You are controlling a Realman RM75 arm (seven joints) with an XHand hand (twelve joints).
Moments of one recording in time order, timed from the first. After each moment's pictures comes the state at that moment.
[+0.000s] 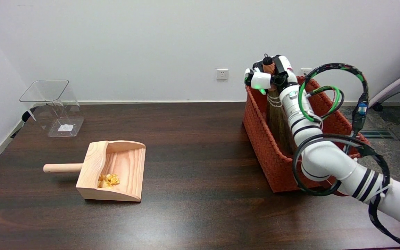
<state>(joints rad) 0.31 -0.87 0.96 -1.56 -1.11 0.84 -0.05</state>
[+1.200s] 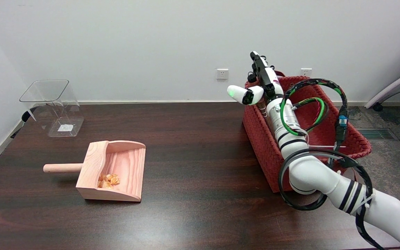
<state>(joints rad) 0.29 -0.96 0.89 -1.51 -1.24 0.87 0.02</state>
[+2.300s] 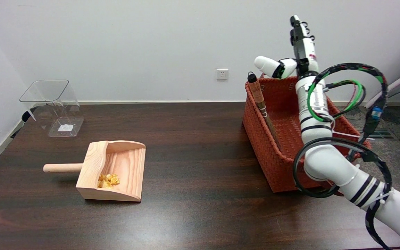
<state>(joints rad) 0.23 -0.95 1.12 -1.58 -1.40 0.91 0.02</state>
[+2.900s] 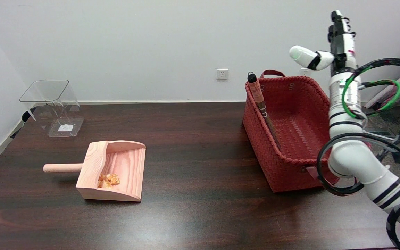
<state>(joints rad) 0.10 -0.91 1.35 -1.63 -1.36 0.88 0.02</state>
